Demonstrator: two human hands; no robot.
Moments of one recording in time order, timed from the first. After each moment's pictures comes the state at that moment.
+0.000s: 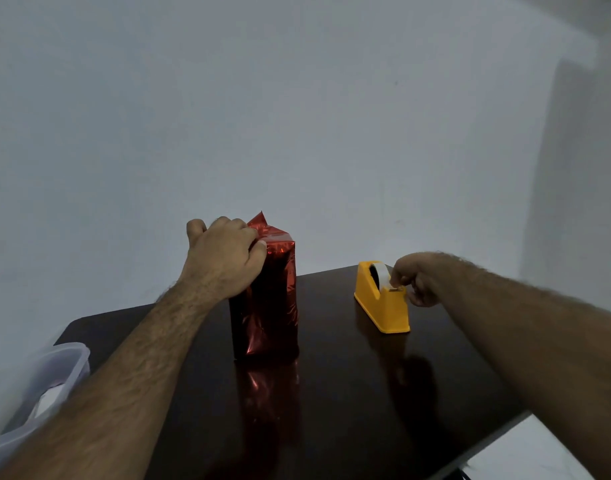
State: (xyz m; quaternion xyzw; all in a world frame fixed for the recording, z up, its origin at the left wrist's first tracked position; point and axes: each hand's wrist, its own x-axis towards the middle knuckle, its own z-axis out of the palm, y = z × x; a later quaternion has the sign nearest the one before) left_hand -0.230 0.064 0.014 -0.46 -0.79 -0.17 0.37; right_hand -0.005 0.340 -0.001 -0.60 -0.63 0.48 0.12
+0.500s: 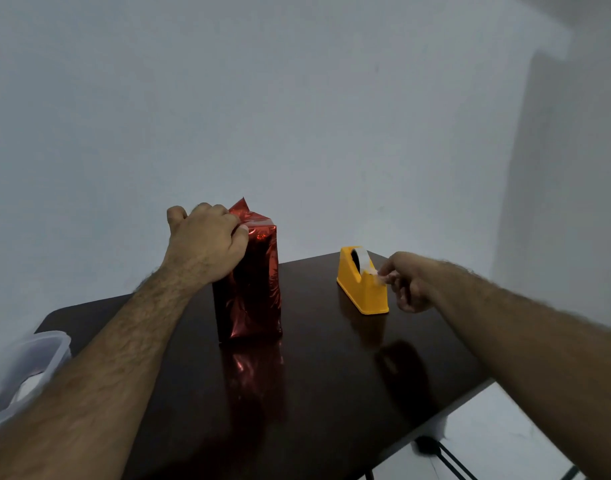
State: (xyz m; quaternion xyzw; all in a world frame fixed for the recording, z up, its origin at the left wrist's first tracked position) left_hand -0.227 0.063 0.012 -0.45 -0.80 -0.16 0.37; right_hand 0.029 0.315 -0.027 -0.56 -0.55 0.59 0.17
